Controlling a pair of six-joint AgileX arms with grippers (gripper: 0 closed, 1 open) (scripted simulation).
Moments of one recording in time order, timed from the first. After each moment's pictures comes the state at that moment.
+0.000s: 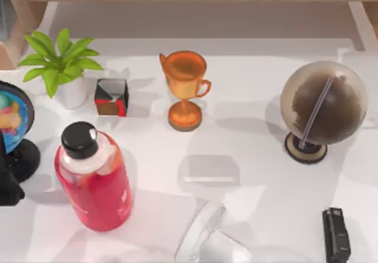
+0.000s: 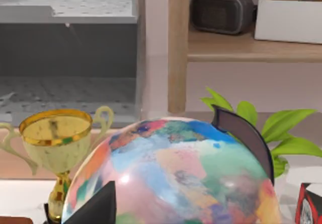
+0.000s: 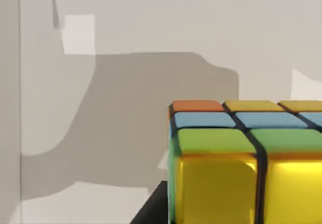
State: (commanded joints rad) left arm 0.00 0.00 0.00 0.00 0.00 0.00; right arm -0.39 2.46 2.37 -1.28 -0.08 -0.42
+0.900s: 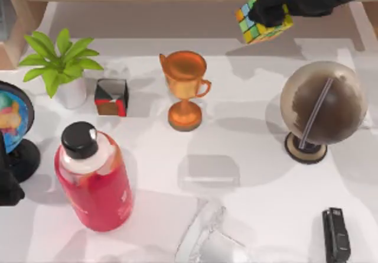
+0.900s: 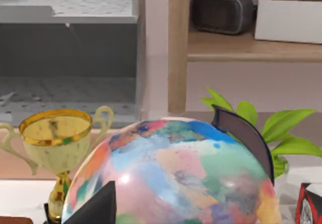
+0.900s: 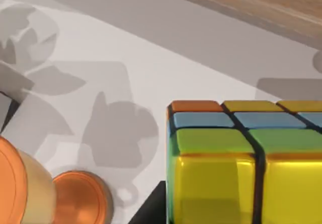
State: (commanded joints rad) left arm 0.00 0.00 0.00 0.00 0.00 0.00; right arm 0.30 1.99 1.71 -0.58 -0.30 -0.02
